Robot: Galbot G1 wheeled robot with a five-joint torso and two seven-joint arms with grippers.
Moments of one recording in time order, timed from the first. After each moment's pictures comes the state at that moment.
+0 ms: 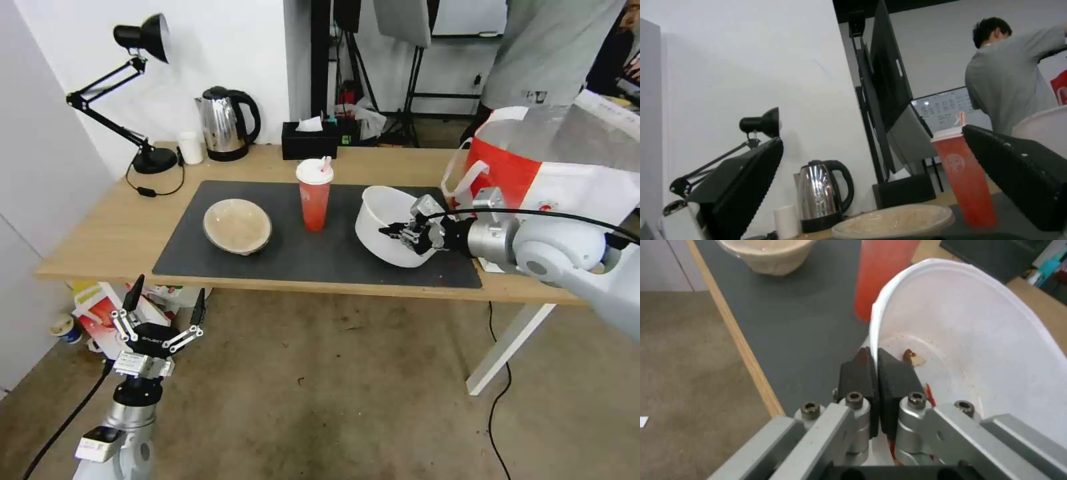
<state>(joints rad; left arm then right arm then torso) 1.53 -1.59 -0.91 -1.85 -0.40 -0.79 0.71 -0.22 0.37 -0.45 1.96 1.02 -0.44 -0.25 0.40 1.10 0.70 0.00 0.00</state>
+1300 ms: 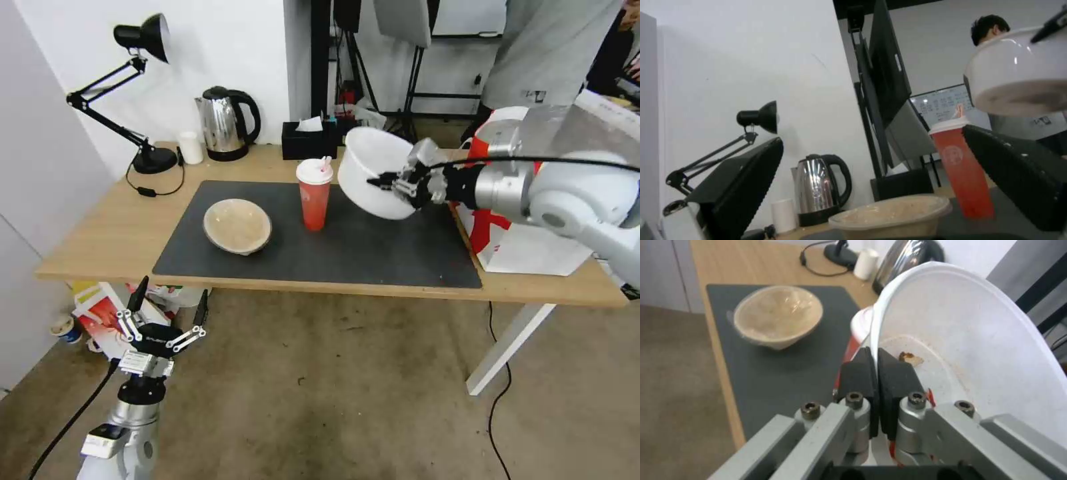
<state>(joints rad) 1.51 -1.59 -0.90 -1.81 -0.40 -0.79 0.72 0.05 0.41 -0.47 1.96 1.00 -0.44 -0.34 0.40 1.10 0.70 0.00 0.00</state>
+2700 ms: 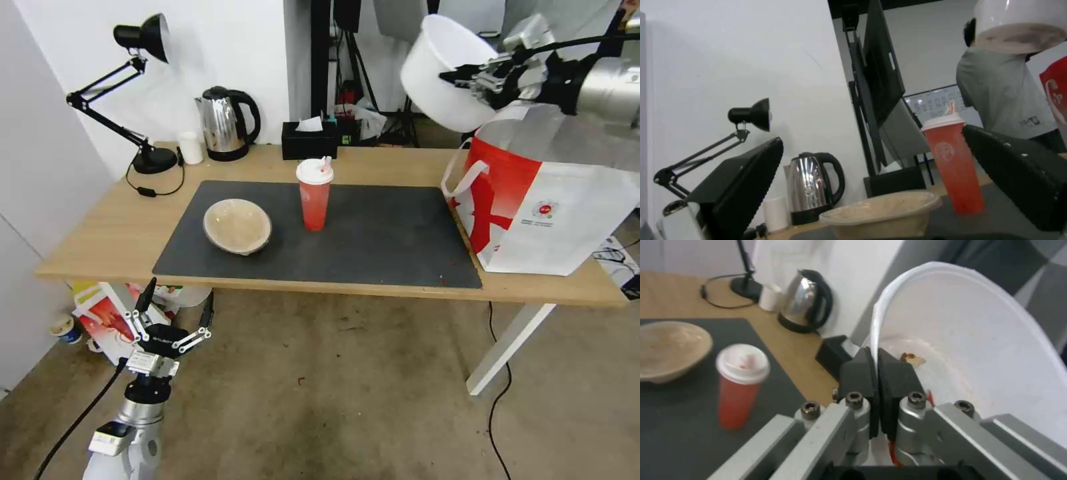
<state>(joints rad) 1.50 -1.59 -0.89 -1.78 -0.40 -0.80 0.75 0.13 0.31 -0.31 1.78 0.99 -0.39 -0.43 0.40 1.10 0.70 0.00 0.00</state>
